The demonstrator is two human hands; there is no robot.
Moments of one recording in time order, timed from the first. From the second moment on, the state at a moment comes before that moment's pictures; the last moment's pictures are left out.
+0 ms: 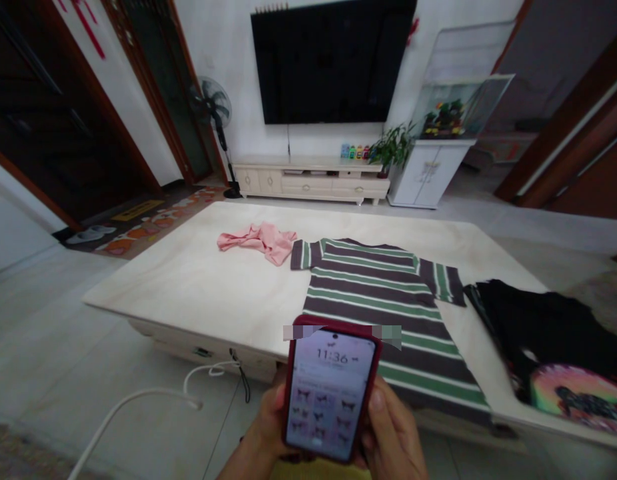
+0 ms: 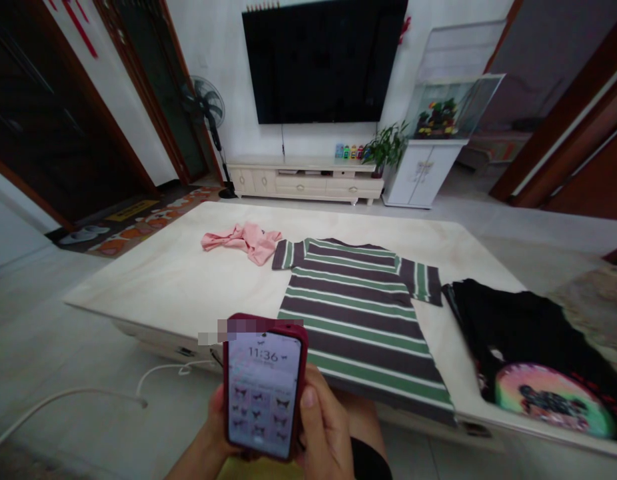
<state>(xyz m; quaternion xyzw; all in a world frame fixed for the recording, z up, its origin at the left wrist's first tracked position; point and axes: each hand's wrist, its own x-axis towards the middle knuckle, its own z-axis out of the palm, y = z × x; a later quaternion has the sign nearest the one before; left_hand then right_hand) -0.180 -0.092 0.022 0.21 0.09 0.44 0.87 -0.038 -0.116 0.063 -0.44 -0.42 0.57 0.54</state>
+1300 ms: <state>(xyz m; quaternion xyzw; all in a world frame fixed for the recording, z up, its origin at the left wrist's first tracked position) -0.168 -0.099 0.038 0.18 0.05 0.49 0.85 -0.053 -0.131 0.045 -0.49 -0.58 0.37 0.53</state>
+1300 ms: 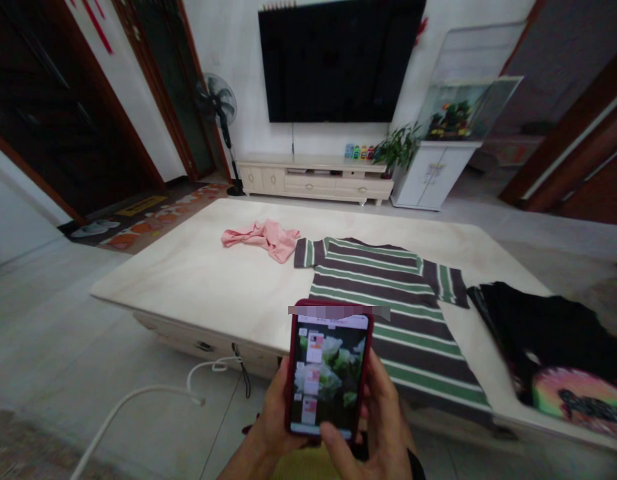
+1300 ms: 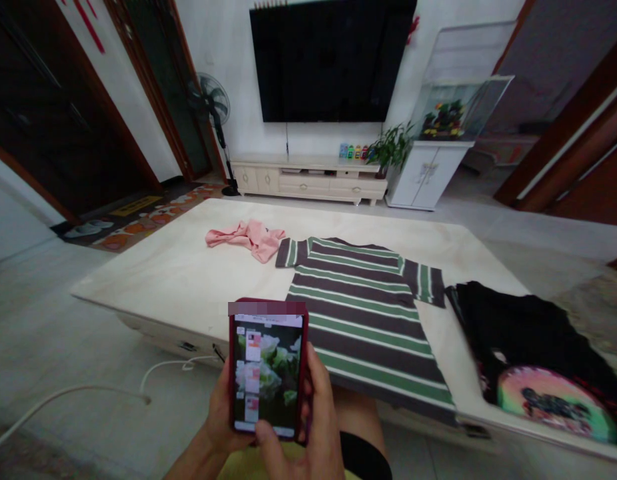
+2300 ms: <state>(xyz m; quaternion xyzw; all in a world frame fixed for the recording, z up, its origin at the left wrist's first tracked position) -0.168 -0.098 0.042 0.20 0.05 0.46 0.87 -0.022 -0.117 0.039 -0.37 -0.71 0.36 0.47</state>
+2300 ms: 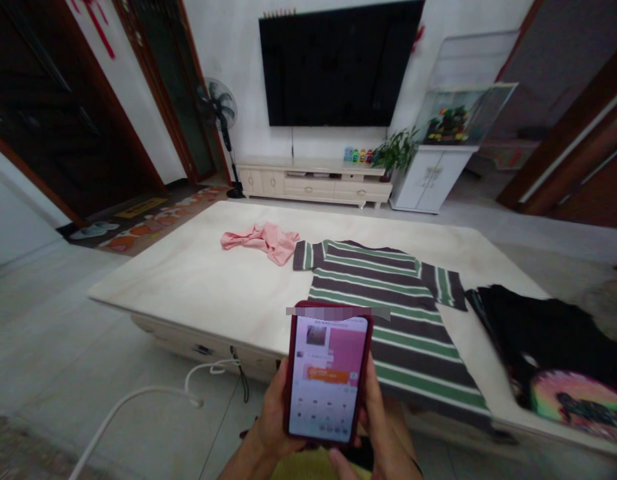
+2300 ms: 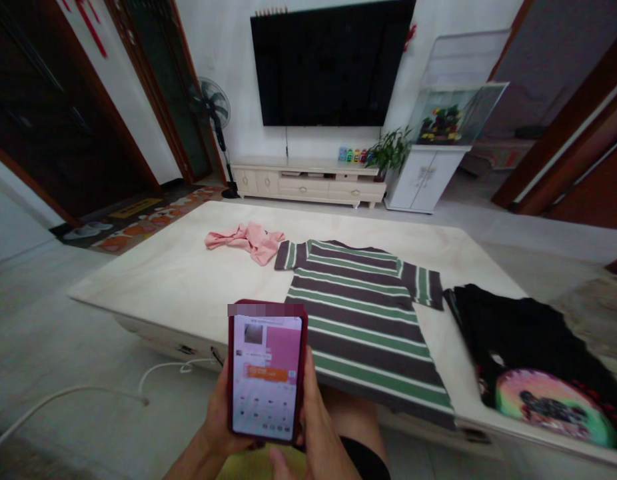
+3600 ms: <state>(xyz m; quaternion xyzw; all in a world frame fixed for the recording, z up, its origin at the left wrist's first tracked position) -0.170 -0.098 0.038 0.21 0.07 0.44 0.87 -0.011 -0.116 0.036 -0.38 -0.79 0.30 0.37</state>
